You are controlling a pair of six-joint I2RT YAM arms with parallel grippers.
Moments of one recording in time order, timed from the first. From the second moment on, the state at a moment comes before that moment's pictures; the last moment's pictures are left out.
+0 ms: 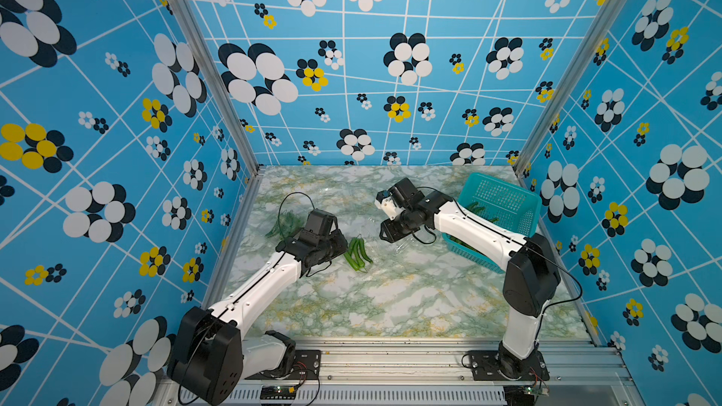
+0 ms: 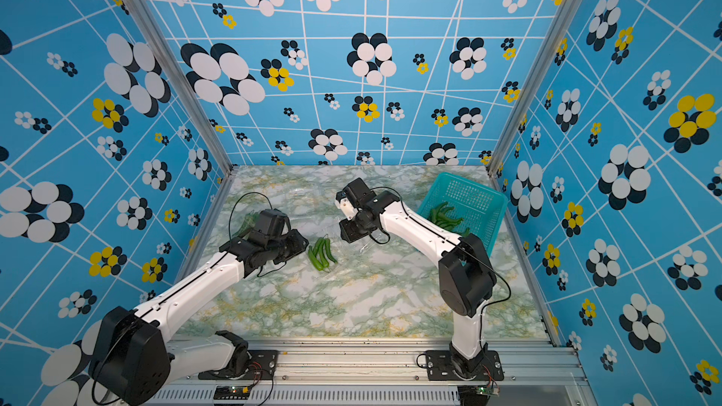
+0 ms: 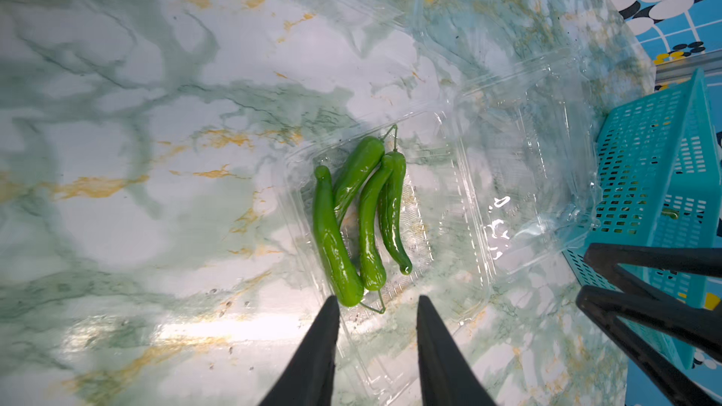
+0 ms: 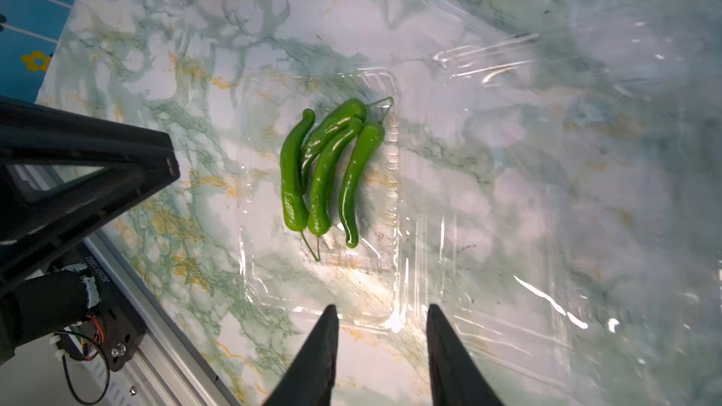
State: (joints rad) left arm -0.39 1.23 0.82 -0.46 0.10 -0.82; right arm 0.73 1.92 1.65 -0.83 -0.20 0.13
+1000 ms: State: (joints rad) left arm -0.33 1.19 0.67 -0.41 0.13 -0.83; right arm 0.79 2.29 1.91 -0.87 -0.17 0.14
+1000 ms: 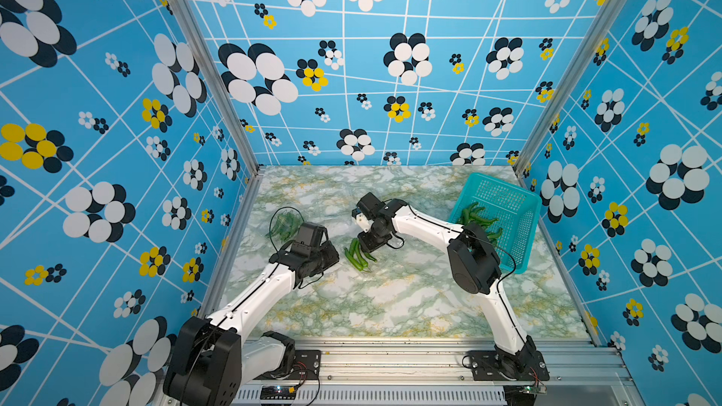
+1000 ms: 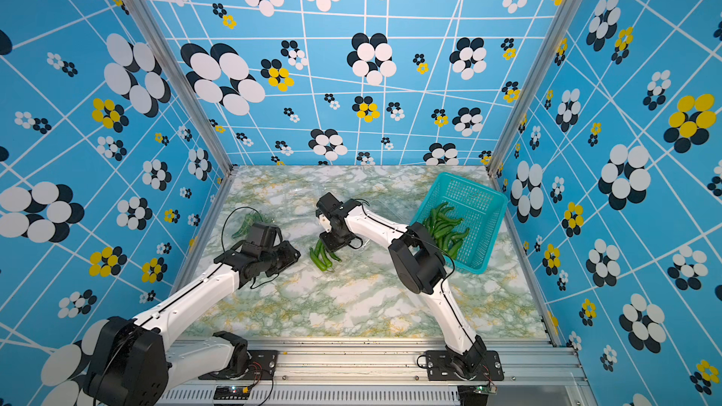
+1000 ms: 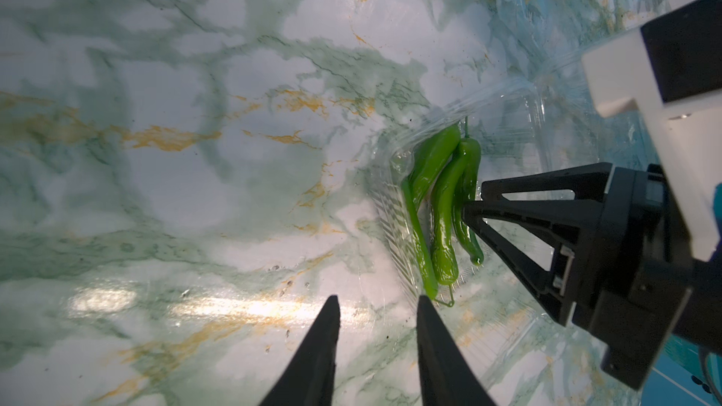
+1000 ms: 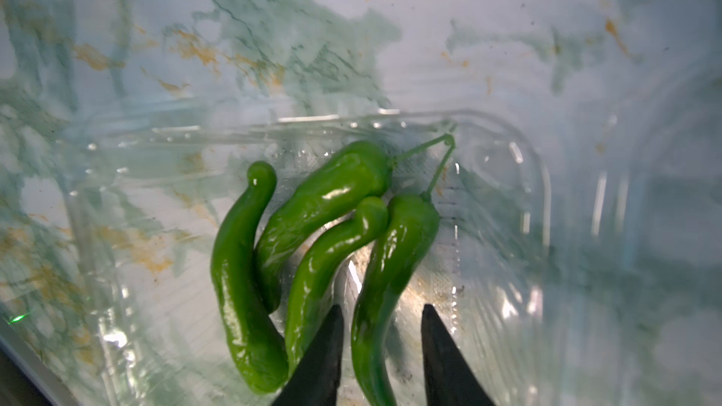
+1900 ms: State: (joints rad) left arm -0.33 1.19 0.66 -0.39 0.13 -0.83; right arm 0.80 2.30 1.90 -0.89 -0.13 0.15
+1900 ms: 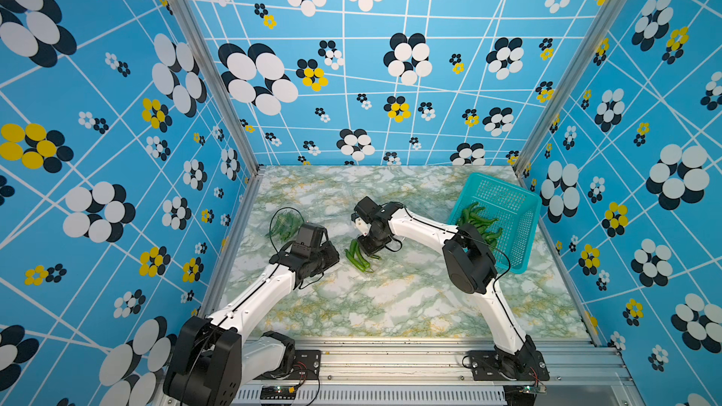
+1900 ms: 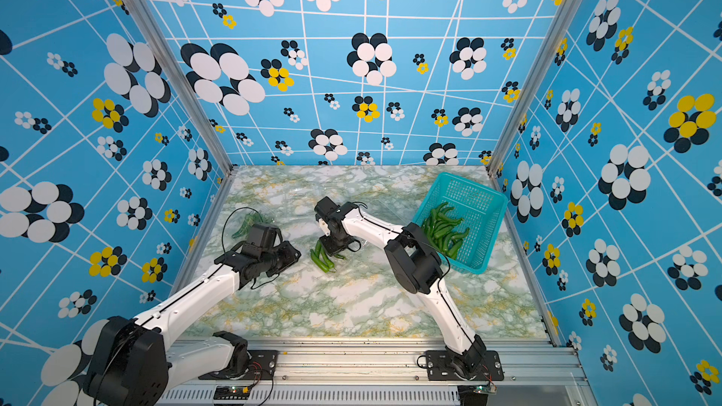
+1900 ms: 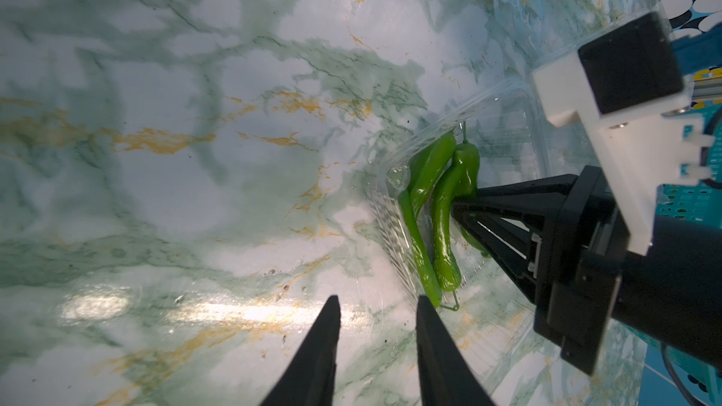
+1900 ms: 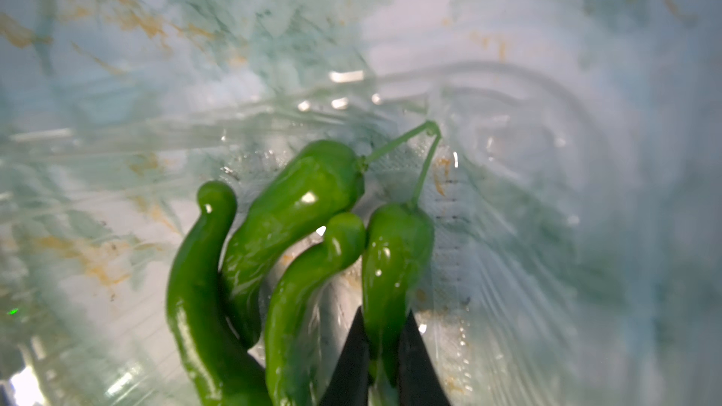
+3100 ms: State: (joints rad) left arm -0.79 2.00 1.71 -0.44 0.20 -0.71; right arm 0.10 1.36 1.20 -0.78 0.16 0.30
